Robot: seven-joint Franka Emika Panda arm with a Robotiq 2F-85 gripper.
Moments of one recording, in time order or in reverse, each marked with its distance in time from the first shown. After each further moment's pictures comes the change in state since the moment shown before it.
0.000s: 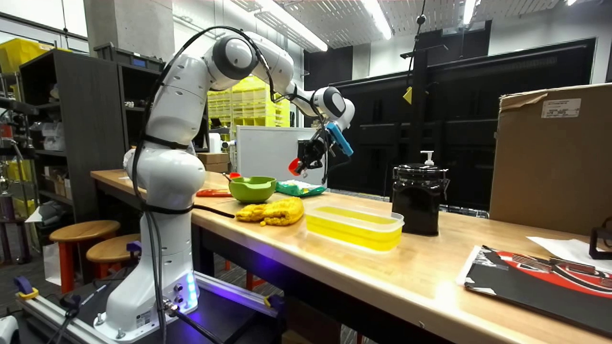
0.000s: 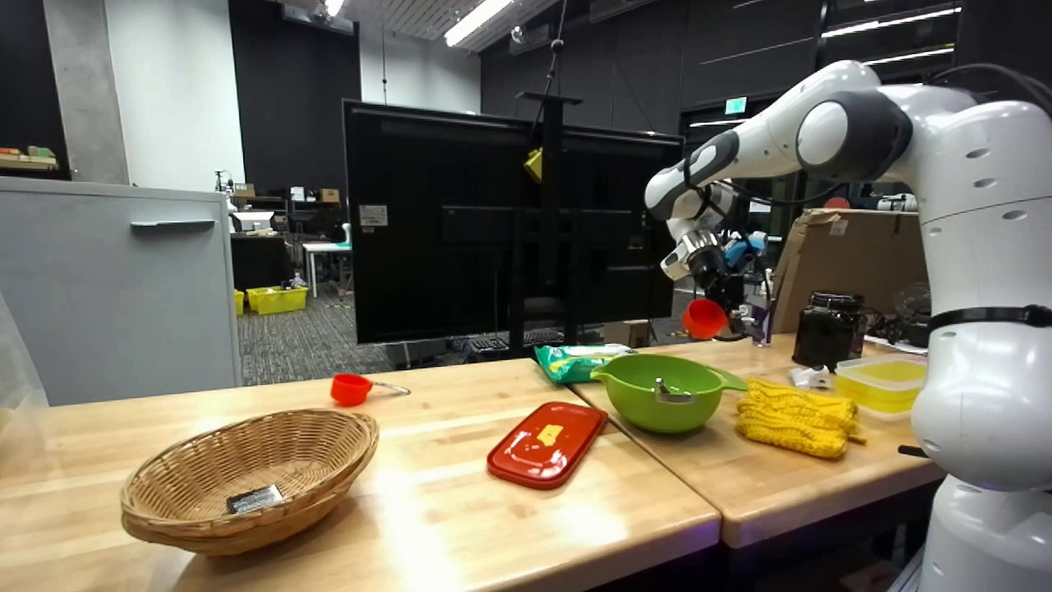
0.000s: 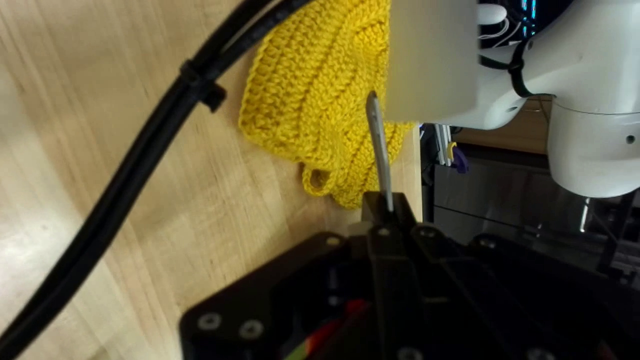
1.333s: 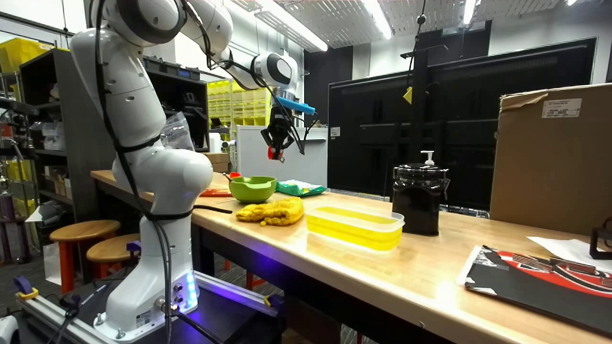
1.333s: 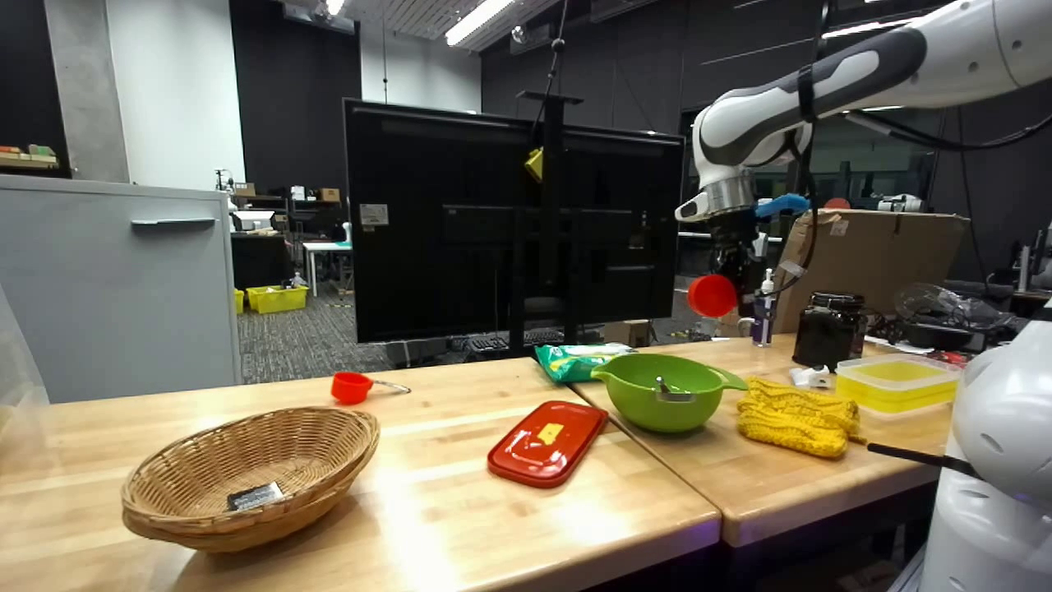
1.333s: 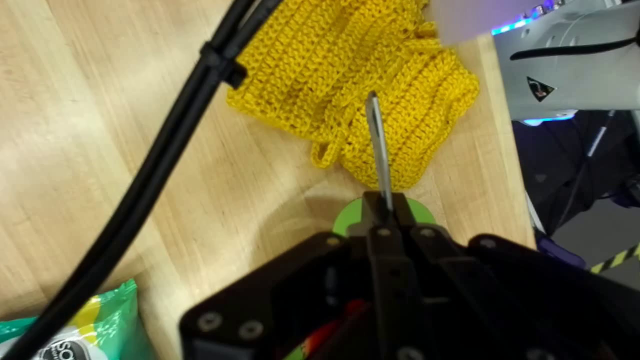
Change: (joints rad) arm 0.339 -0.731 -0.068 -0.604 -0.227 0.441 0.459
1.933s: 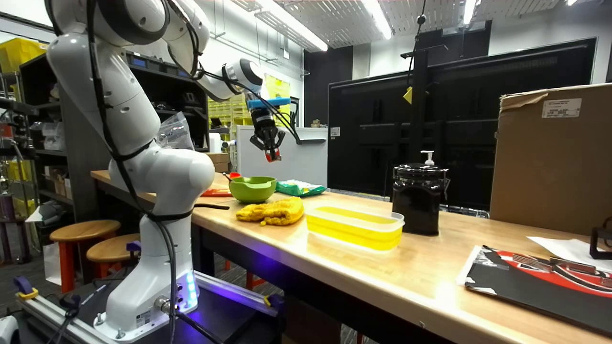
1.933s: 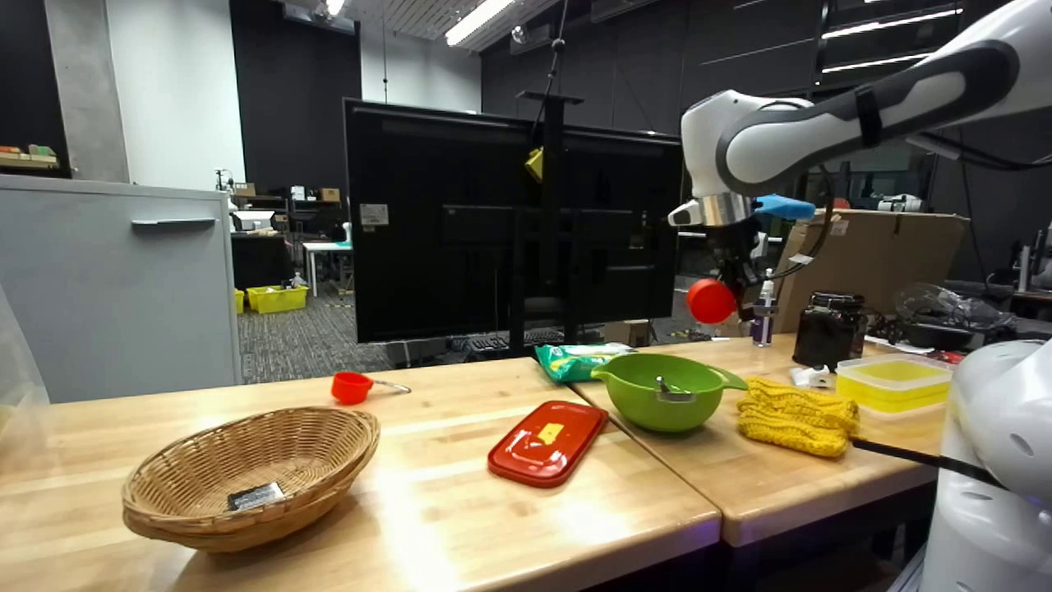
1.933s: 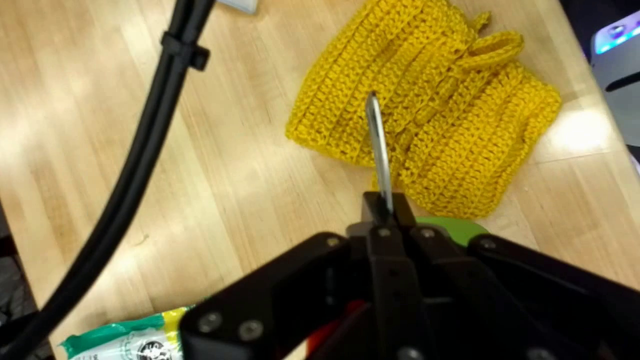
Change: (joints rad) arm 0.114 -0.199 0.099 -0.216 -0.293 0.134 0.382
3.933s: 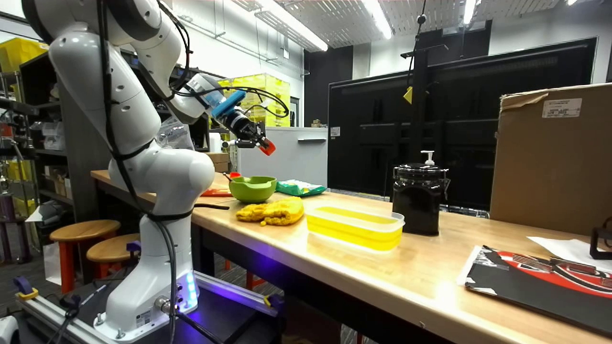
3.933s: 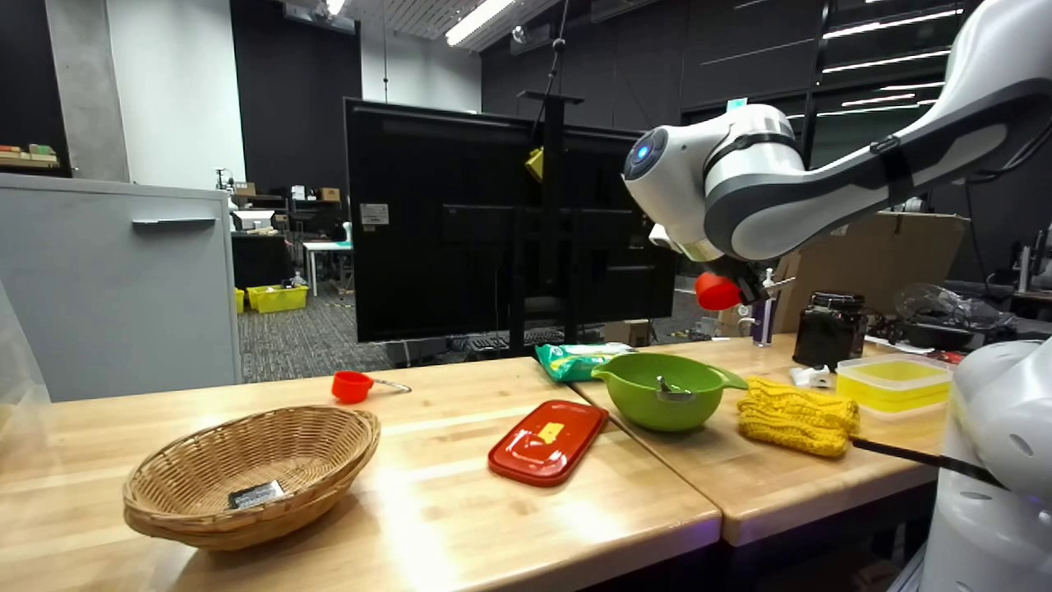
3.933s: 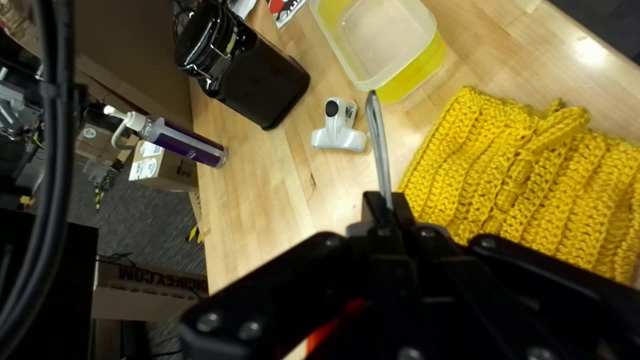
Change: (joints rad) arm 0.003 0.014 0.378 -0.109 -0.322 -0.213 0.547
